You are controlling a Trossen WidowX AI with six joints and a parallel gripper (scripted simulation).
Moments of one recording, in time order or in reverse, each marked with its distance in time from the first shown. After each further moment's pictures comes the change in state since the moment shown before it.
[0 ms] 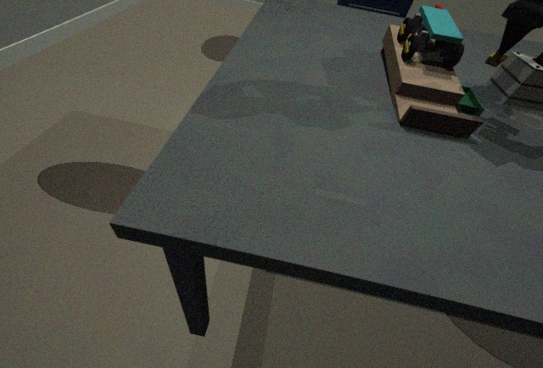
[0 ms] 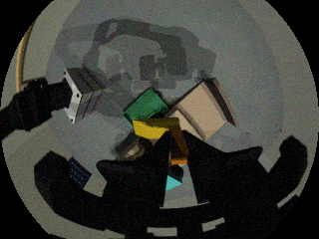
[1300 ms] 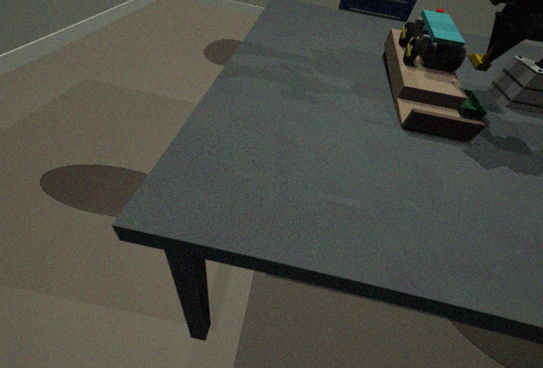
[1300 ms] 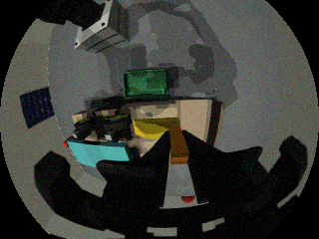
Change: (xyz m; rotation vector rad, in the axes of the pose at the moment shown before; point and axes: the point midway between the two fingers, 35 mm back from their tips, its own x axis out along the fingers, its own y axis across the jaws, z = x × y) arm 0.005 -0.019 -0.017 -0.680 0.022 0.047
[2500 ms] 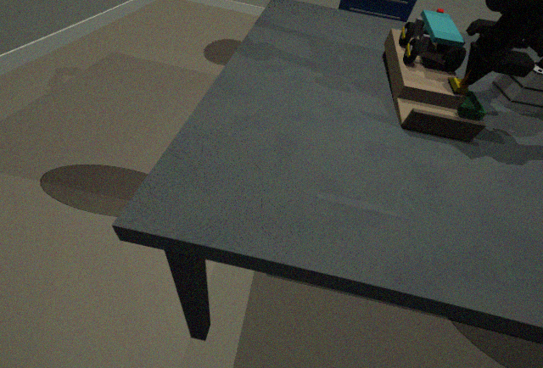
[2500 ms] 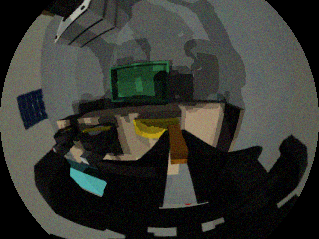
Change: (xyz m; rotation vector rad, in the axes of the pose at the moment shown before) arm 0.062 -0.001 -0.005 0.000 0.004 -0.003
